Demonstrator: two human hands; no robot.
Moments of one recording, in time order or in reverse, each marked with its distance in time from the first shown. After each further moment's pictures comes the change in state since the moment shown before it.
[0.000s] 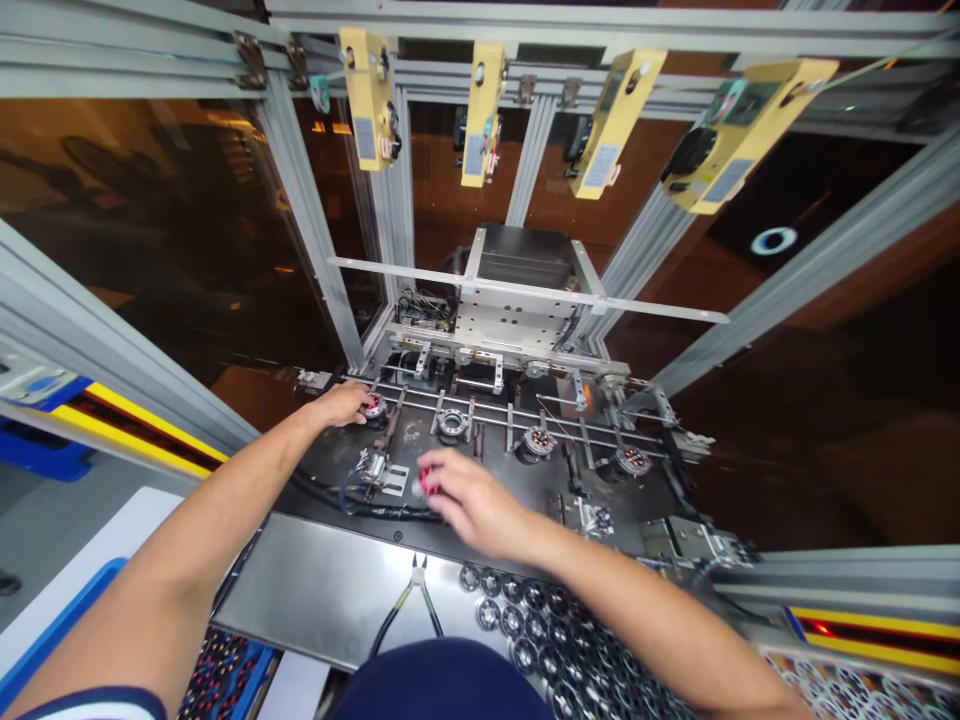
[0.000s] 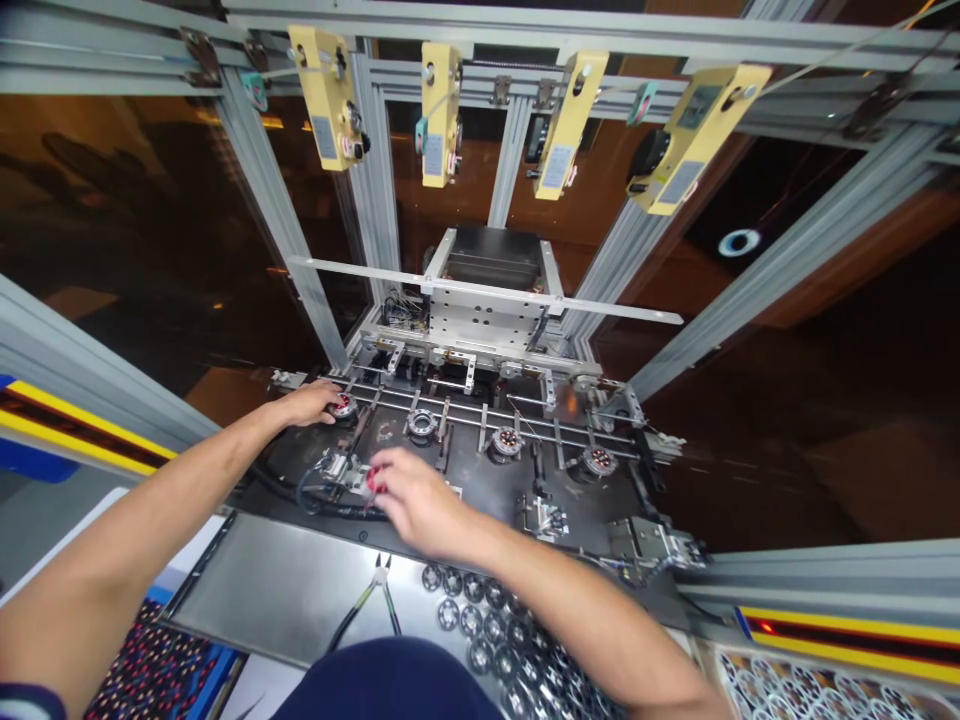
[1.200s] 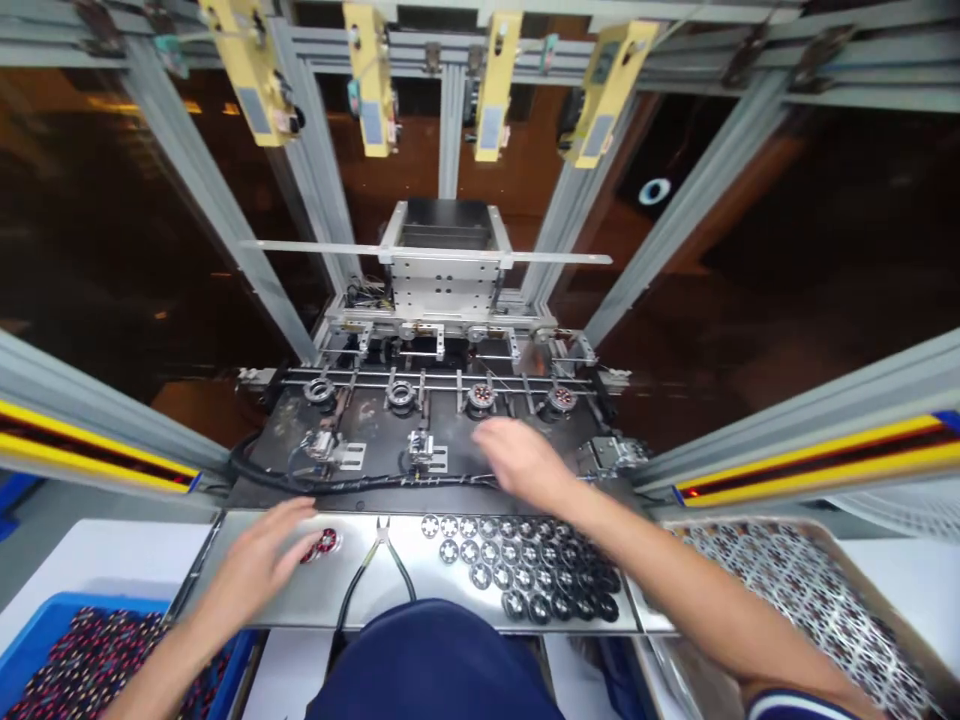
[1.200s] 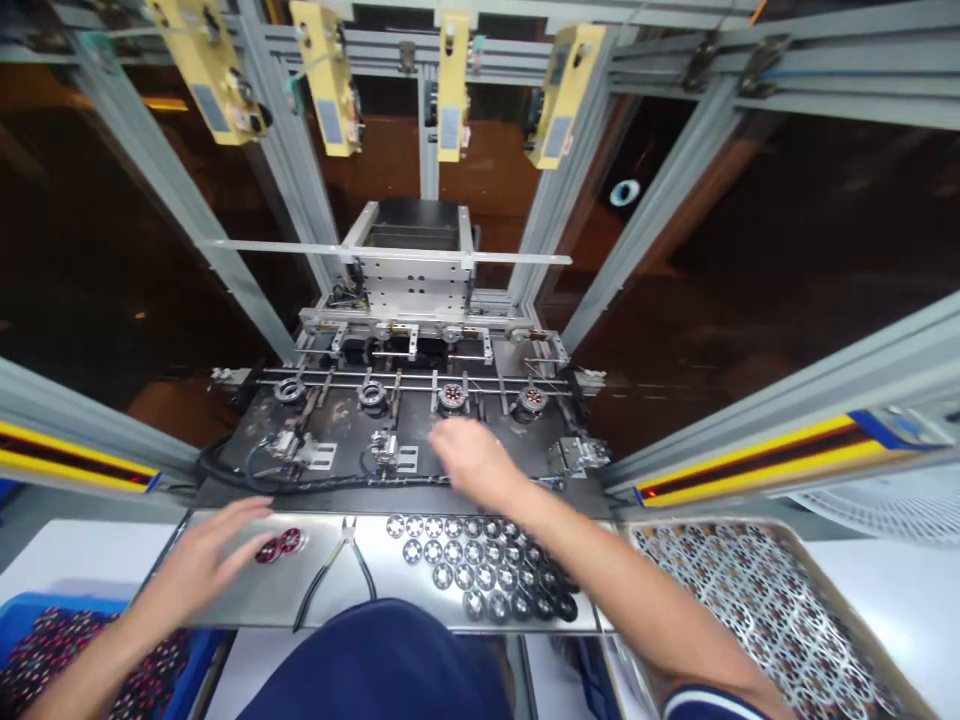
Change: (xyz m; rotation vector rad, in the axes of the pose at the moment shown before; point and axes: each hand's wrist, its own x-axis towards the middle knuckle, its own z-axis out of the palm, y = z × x) left_hand -0.214 0.148 0.070 -0.231 0.419 -0.010; right_hand -0.132 0.046 -0.025 -0.475 0.039 0.228
